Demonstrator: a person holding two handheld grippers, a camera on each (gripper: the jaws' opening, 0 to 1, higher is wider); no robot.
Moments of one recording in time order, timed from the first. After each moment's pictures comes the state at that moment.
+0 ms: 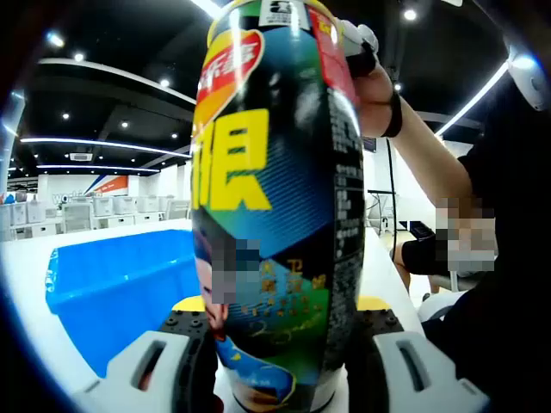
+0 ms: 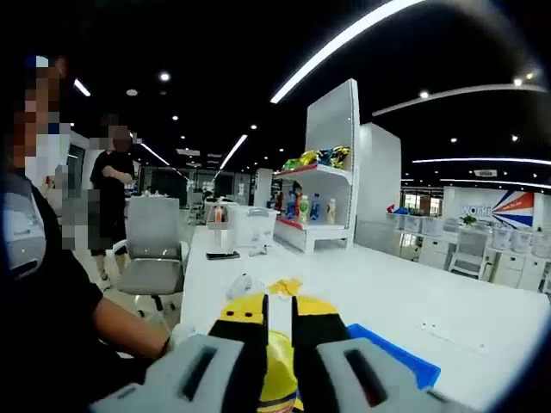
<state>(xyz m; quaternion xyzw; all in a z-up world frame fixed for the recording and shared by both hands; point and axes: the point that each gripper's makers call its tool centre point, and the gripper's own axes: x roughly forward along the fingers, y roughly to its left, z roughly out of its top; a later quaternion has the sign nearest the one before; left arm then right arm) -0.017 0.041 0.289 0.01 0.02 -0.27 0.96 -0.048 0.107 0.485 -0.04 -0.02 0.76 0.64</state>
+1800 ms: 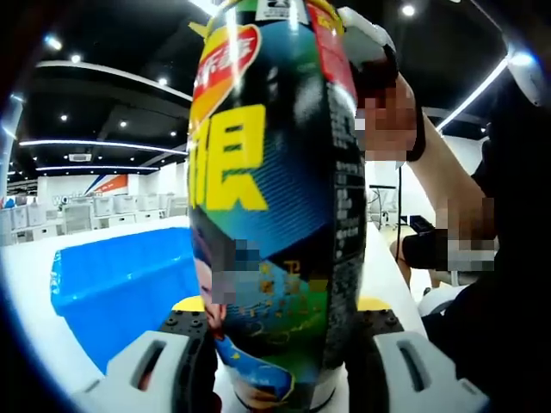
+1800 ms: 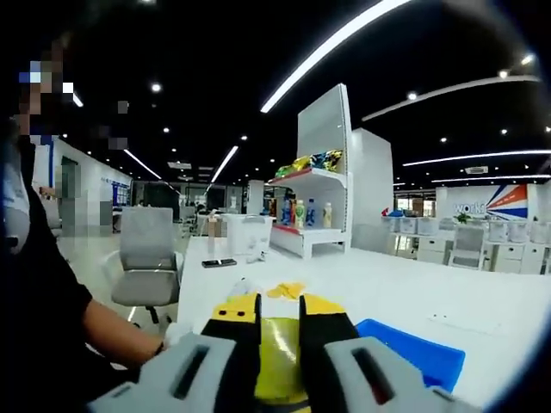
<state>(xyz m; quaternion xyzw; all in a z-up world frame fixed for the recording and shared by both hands) -0.017 0.053 0.285 0.02 0.03 -0.26 0.96 -0.059 0.115 0.458 -0.01 -0.03 0.75 0.66</state>
